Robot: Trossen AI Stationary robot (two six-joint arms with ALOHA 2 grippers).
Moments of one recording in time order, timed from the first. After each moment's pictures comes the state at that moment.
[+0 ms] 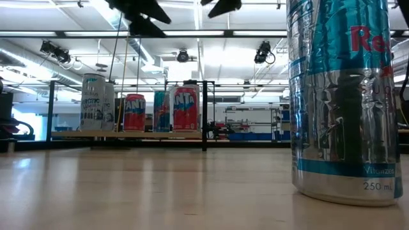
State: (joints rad) left arm 0.43 1.11 1.12 -0.45 0.07 -0.05; right arm -0.22 1.76 2.11 -0.96 0.11 -0.13
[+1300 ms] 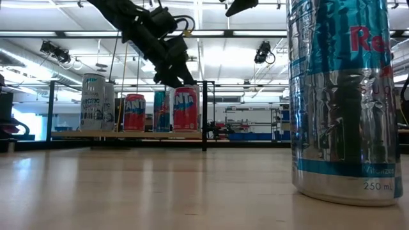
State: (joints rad) left arm 0.55 1.56 1.15 -0.30 0.13 -0.01; right arm -0.23 1.68 2.10 -1.12 0.10 -0.05
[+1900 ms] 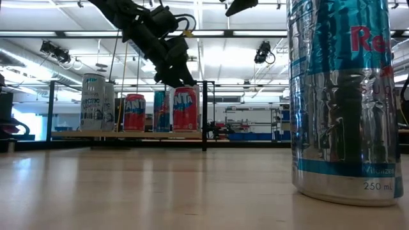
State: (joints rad) left arm 0.52 1.56 1.15 -0.30 0.10 0.02; right arm -0.23 1.68 2.10 -1.12 0.10 -0.06
